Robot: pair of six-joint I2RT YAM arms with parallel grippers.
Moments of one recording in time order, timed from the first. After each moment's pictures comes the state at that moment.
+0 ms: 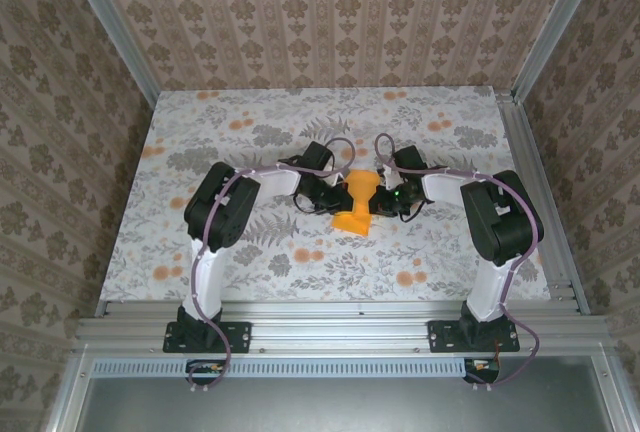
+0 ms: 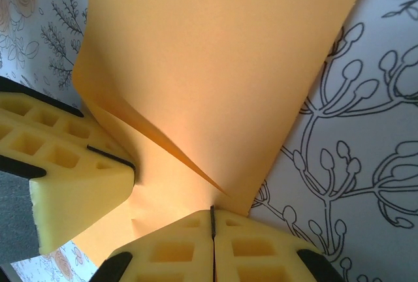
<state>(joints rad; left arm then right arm) -0.65 2.13 1.35 -0.34 0.70 -0.55 0.29 1.86 1.01 -0.35 -0.50 0.36</state>
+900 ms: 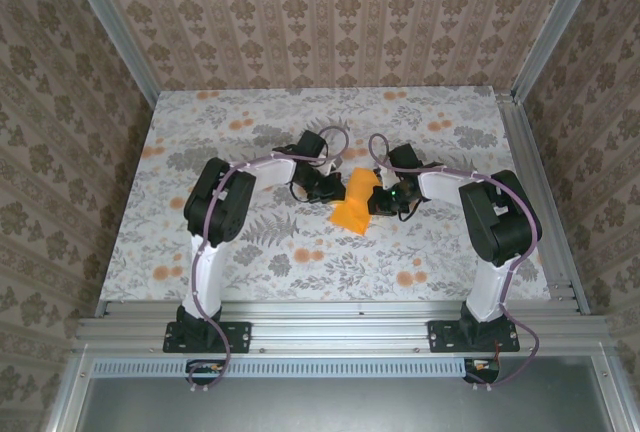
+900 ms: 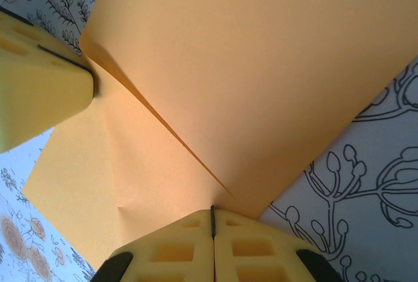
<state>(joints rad) -0.59 2.17 1.46 -0.46 0.64 -0.48 0.31 1.87 1.05 -0.41 -0.44 0.31</state>
